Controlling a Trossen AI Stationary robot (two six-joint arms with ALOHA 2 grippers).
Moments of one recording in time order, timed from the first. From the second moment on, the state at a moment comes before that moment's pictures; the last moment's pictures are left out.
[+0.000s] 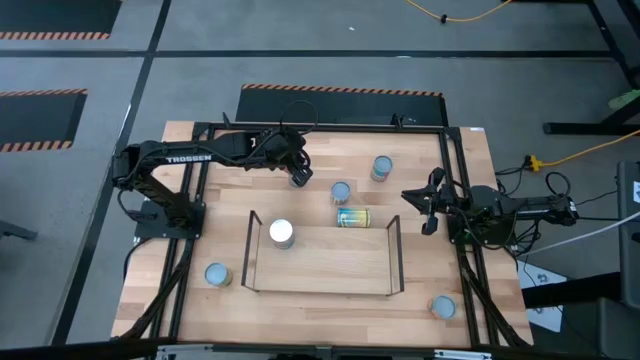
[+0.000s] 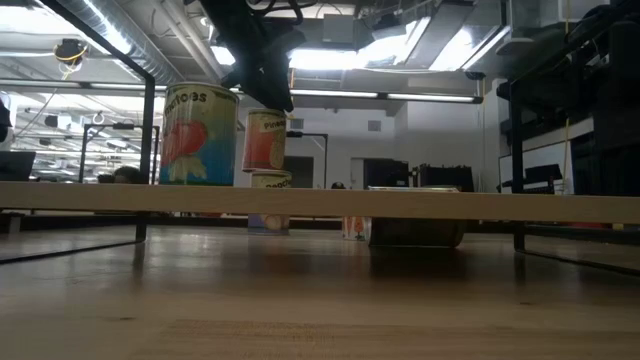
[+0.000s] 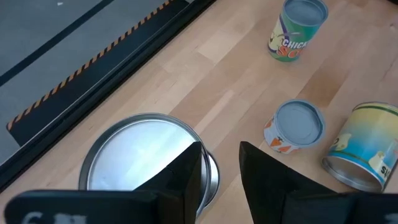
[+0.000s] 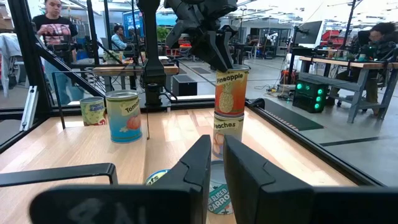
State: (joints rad) left arm 0.26 1.49 1.27 -0.60 -0.30 -0.36; right arm 0.08 0.03 0.01 0.07 0.29 -0.01
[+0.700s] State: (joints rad) left arm 0.26 1.49 1.27 -0.62 -0.31 -0.36; right arm 0.08 0.03 0.01 0.07 0.29 -0.01
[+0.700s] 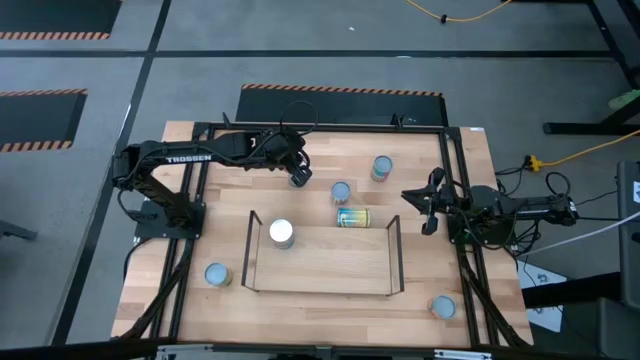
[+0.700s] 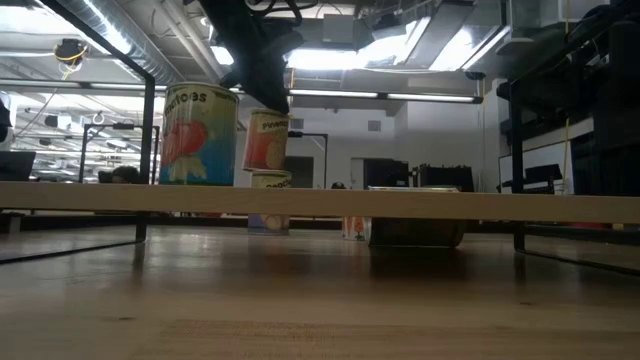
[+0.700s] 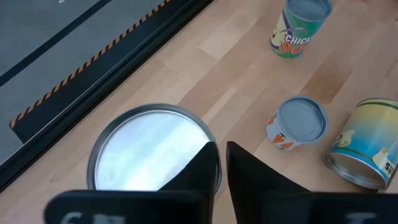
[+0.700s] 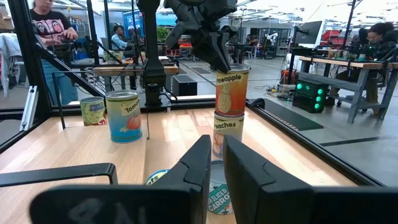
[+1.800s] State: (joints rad) left arm 0.22 1.46 1.27 -0.59 -0.32 -0.33; right arm 0.07 0.03 0.01 0.07 0.29 -0.01
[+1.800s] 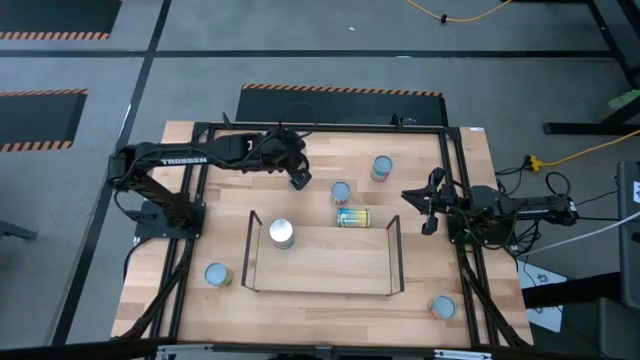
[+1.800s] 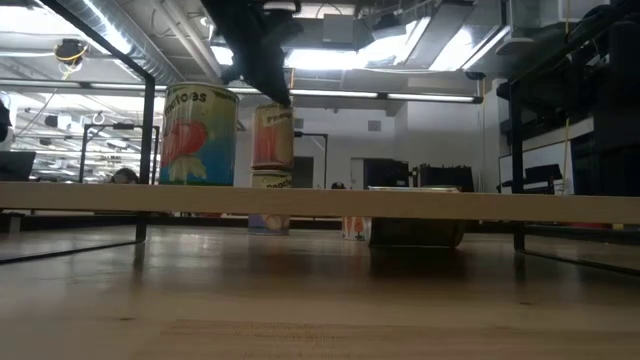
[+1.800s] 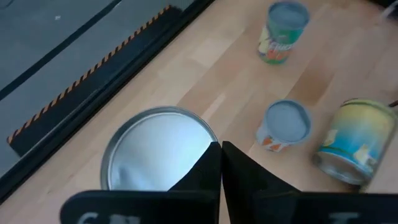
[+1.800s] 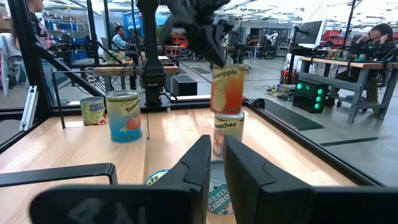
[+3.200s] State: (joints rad) left arm -0.53 1.40 1.27 -0.50 -0.24 -0.39; right arm 0.08 0.03 0.01 0.07 0.29 -0.01
